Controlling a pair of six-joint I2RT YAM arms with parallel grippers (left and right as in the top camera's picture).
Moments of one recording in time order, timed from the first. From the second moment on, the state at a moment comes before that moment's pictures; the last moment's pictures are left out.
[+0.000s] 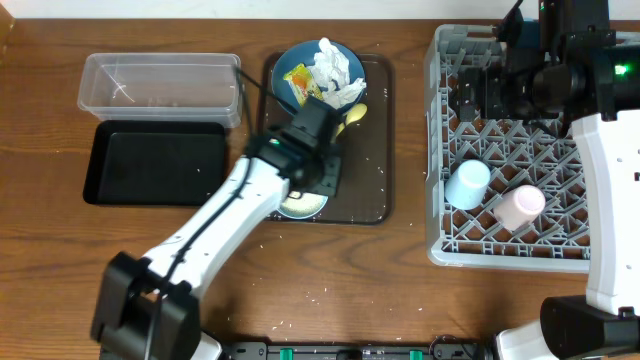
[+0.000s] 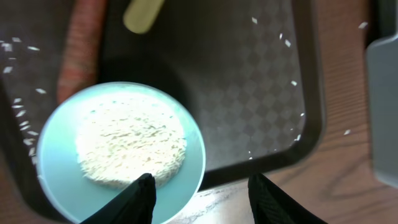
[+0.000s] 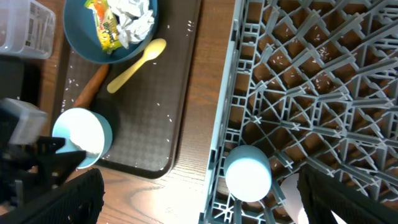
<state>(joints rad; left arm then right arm) -0.57 1.66 1.27 -0.83 0.05 -0.34 0.09 1.68 2.00 -1.41 -0.18 0.08</state>
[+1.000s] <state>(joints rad) -0.61 1.88 1.27 -0.78 -0.05 -0.27 0.09 1.68 2.00 -1.43 -0.16 0.09</state>
